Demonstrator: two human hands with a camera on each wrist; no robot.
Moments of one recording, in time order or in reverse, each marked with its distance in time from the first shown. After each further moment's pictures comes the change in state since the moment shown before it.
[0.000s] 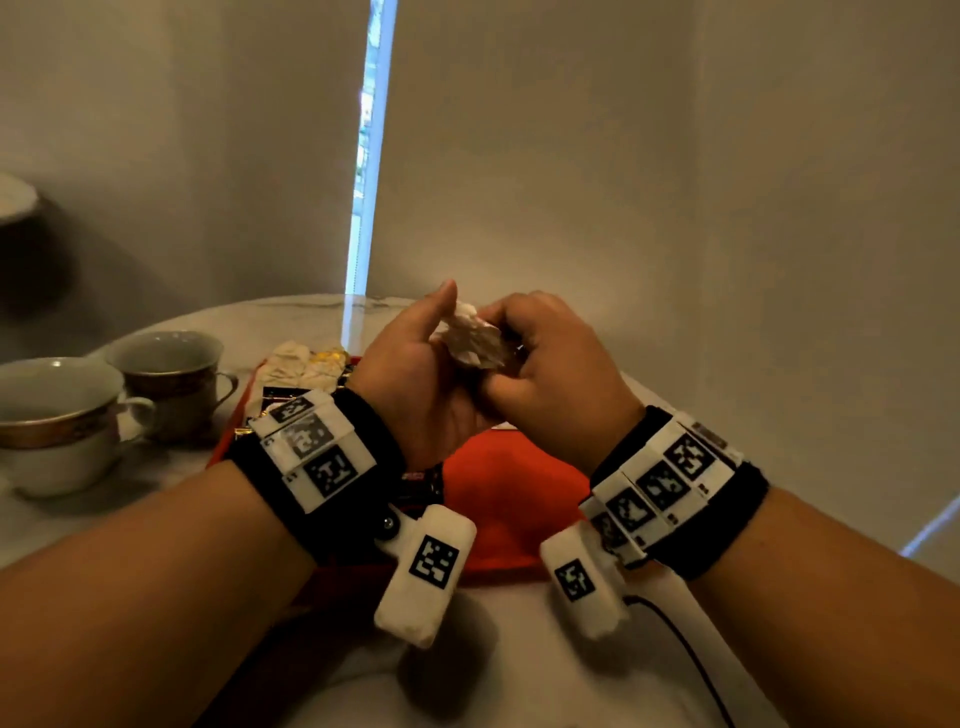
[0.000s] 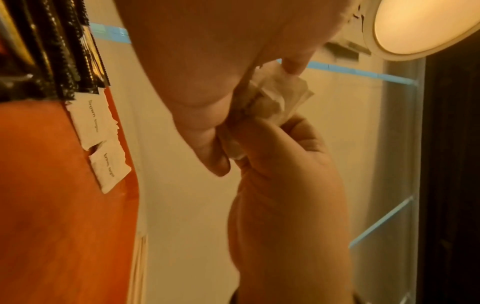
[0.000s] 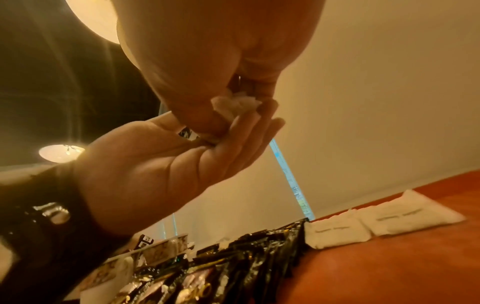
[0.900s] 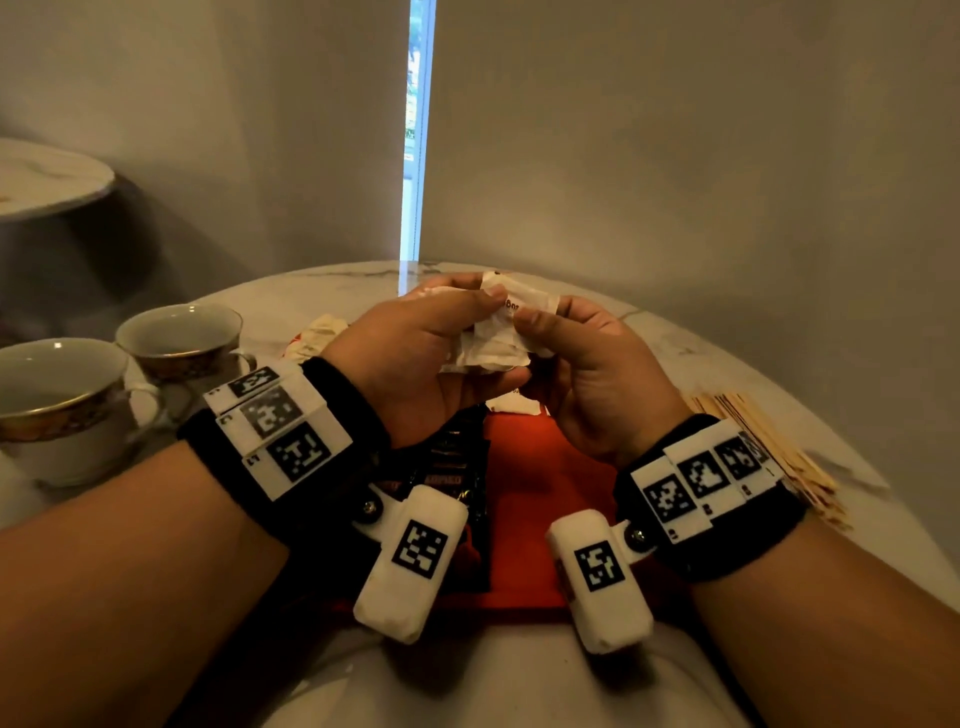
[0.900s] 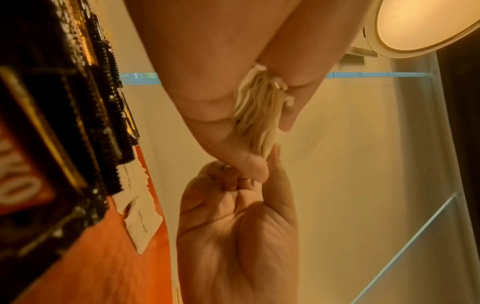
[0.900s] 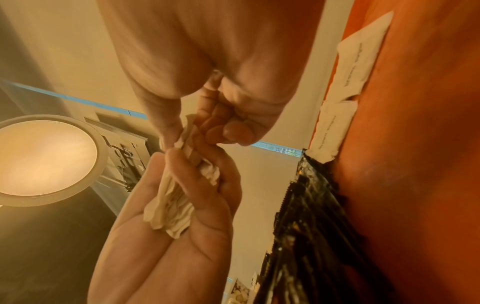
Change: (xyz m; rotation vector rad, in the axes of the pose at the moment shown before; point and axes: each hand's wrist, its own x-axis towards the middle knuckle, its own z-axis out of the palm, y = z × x) left_hand 0.019 0.009 -0.035 0.305 0.138 0.173; right_hand 0.012 0.041 0.064 1.352 0.013 0.609
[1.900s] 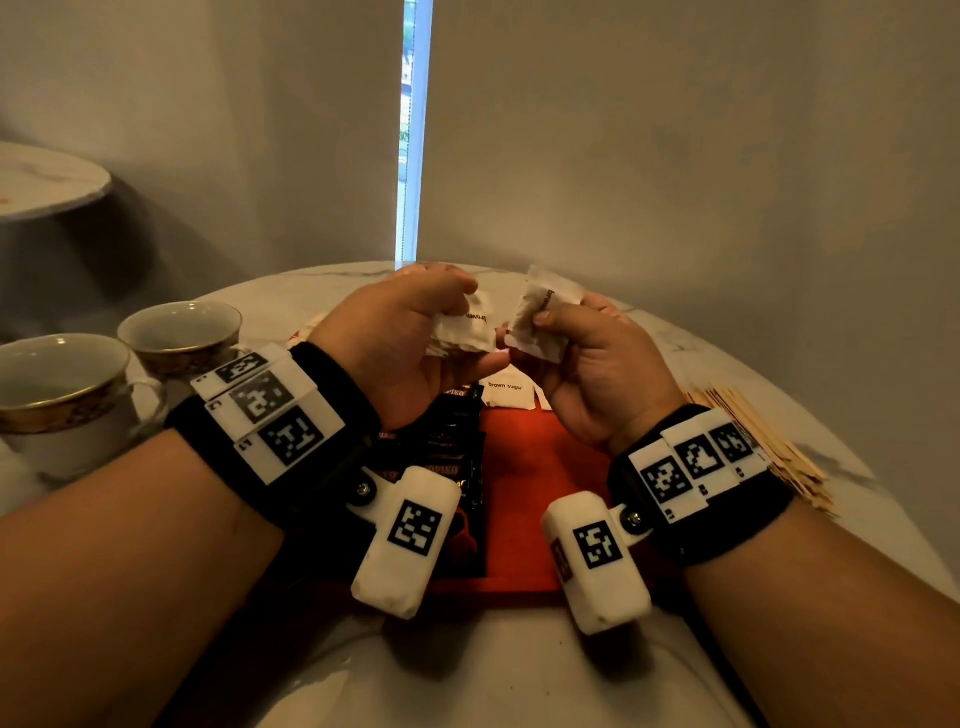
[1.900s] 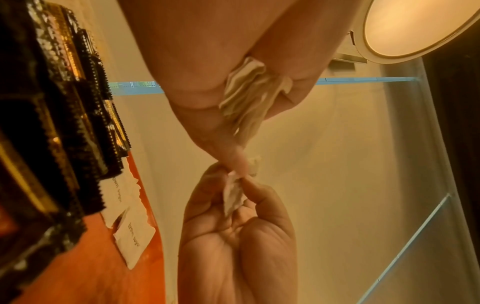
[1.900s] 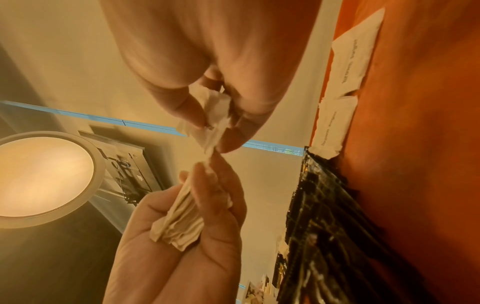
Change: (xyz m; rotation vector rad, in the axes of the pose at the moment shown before) left_hand -0.003 0.009 0.004 -0.016 0.192 -0.010; right_hand 0.001 -0.006 -0.001 0.174 0.047 -0.007
